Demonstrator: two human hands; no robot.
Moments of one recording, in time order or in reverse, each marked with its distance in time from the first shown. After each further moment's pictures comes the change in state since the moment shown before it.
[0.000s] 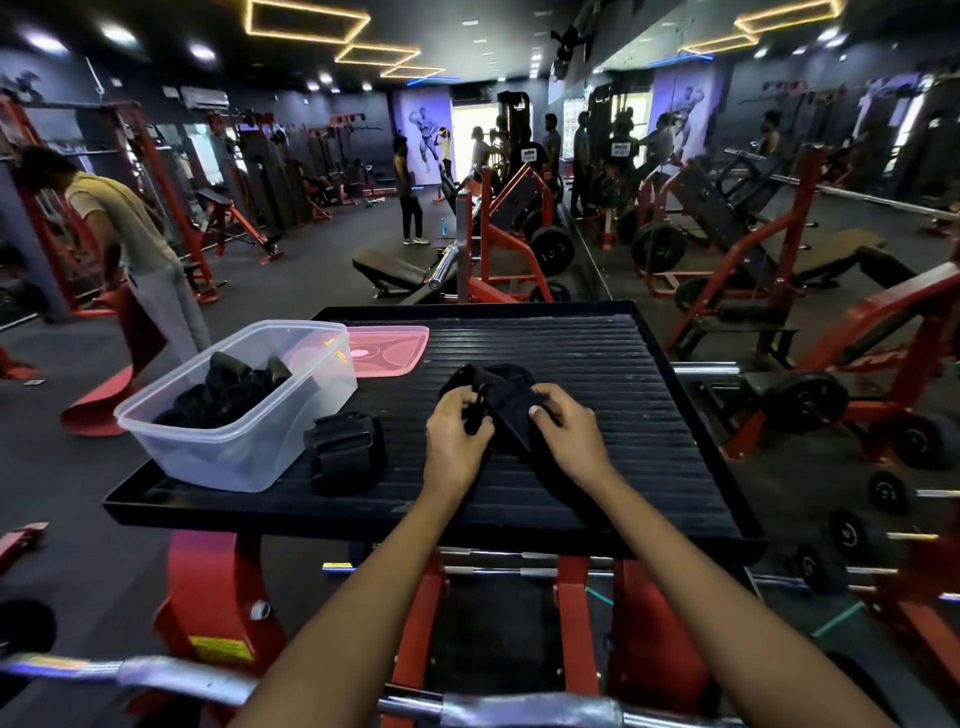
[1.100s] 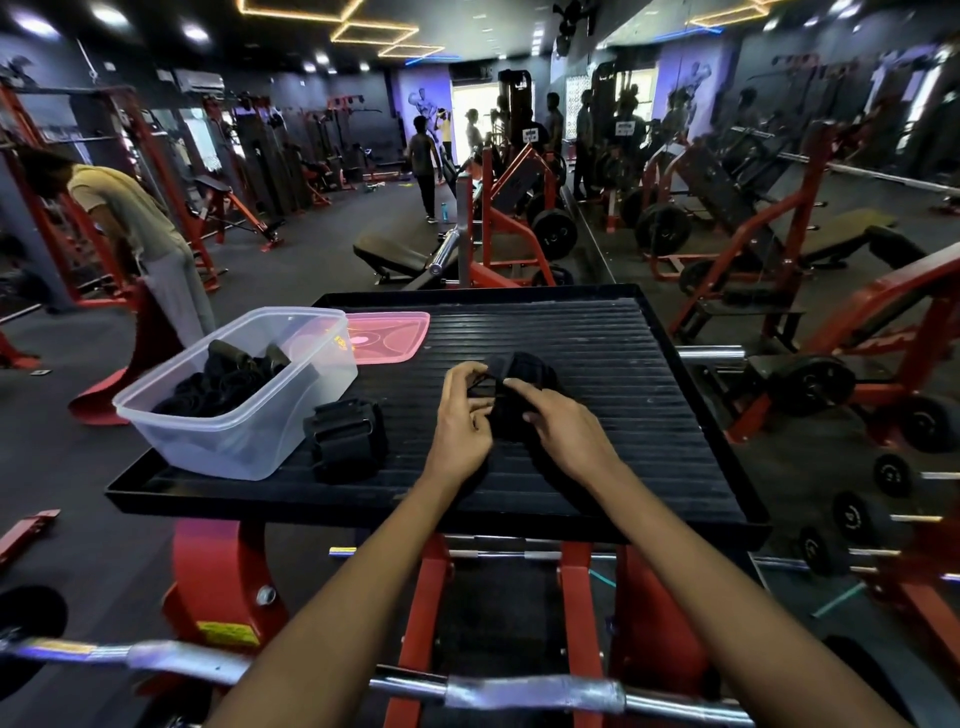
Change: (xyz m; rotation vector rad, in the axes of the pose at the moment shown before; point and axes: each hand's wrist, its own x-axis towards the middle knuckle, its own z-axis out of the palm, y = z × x) left_hand -0.005 0.012 -0.005 -0.112 -0.151 0.072; right_hand -0.005 -0.003 0.001 -0.637 -0.169 -0.217
